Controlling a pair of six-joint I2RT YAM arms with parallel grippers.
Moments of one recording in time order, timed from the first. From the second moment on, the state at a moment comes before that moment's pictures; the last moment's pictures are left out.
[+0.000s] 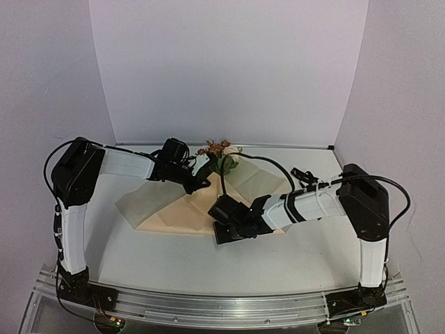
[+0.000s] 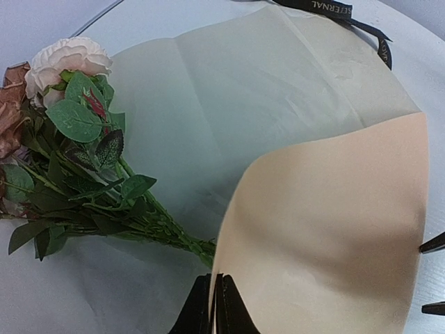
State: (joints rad) left arm -0.59 2.07 1.38 -0.03 0.42 0.36; right arm 1.10 2.04 1.30 -0.32 0.33 0.70
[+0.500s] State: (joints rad) left arm -0.54 2.03 1.38 0.01 0.36 0.13; right arm 1.10 2.08 1.34 -0.37 0.35 0.72
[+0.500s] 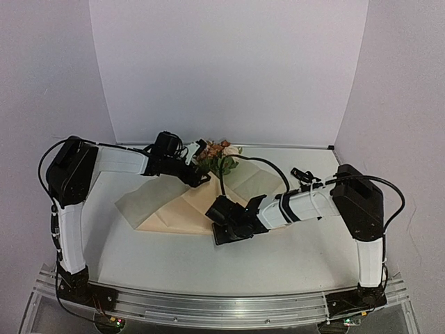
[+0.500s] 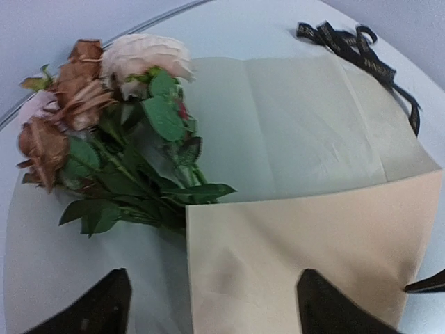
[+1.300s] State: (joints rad) left arm -0.52 1.46 0.79 -0.05 0.49 -0.70; right arm 1.10 2.08 1.39 -0.44 0.37 0.80
